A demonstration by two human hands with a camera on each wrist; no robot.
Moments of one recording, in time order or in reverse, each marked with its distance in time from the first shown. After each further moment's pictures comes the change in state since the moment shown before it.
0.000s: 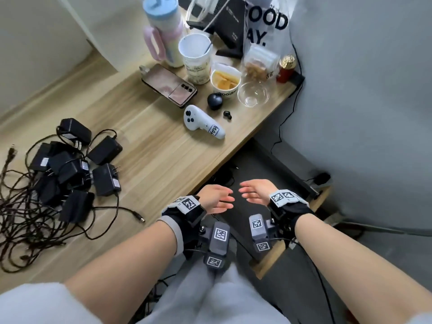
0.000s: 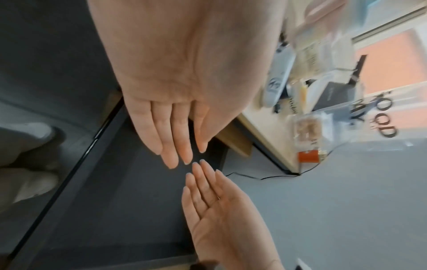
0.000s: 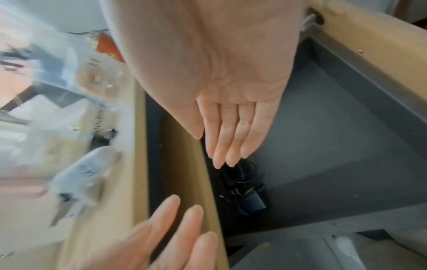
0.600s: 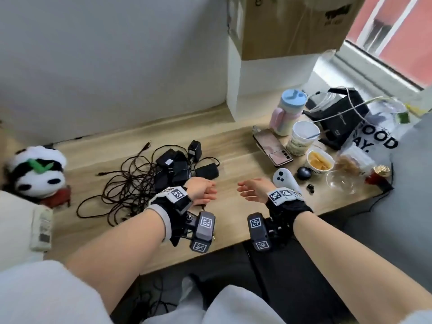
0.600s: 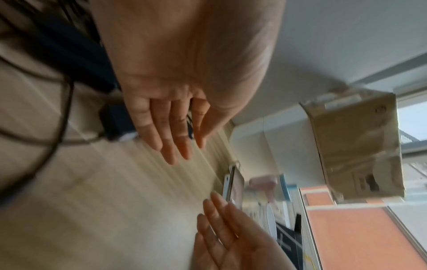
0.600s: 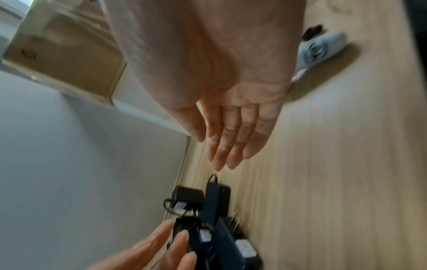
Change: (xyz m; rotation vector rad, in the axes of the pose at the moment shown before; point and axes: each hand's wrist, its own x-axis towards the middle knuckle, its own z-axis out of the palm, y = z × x) left_hand -0.140 0.013 -0.198 -0.352 0.454 0.200; right_hand -0.077 -0.141 0.205 -0.412 -0.294 -0.295
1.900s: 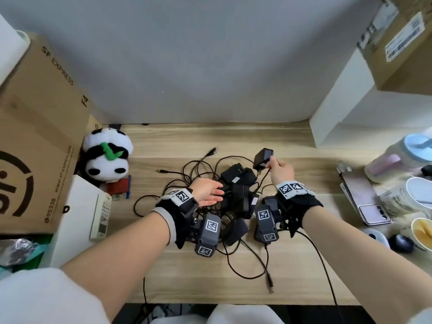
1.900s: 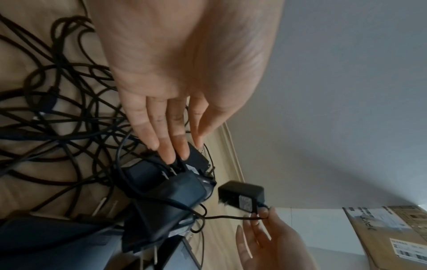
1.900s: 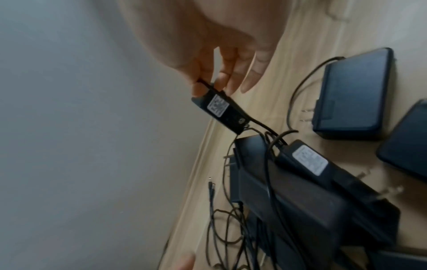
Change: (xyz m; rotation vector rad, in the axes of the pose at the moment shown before) left_hand 0.048 0.000 -0.188 -0.276 0.159 -0.097; right_hand 0.105 -0.121 0.159 -0.301 0.326 -0.367
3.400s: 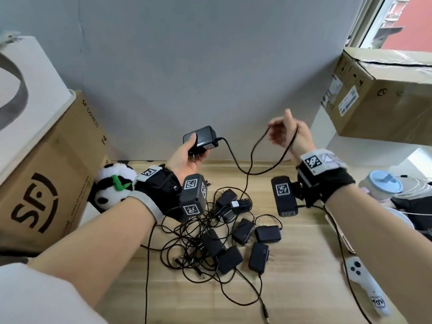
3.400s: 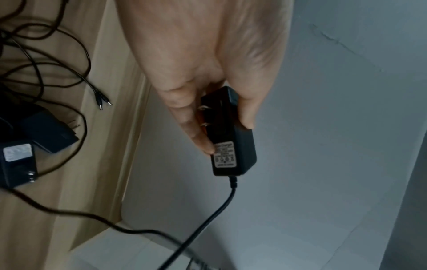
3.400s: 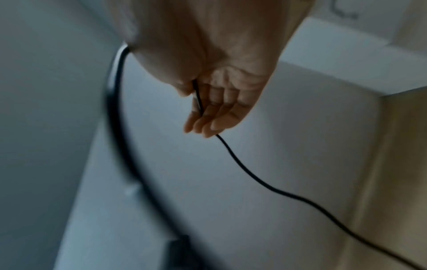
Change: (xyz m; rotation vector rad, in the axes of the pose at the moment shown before) left_hand -0.076 0.110 -0.039 -0.905 -0.096 0.467; right_hand -0.032 -0.160 -0.084 0.528 -0.232 -0.482
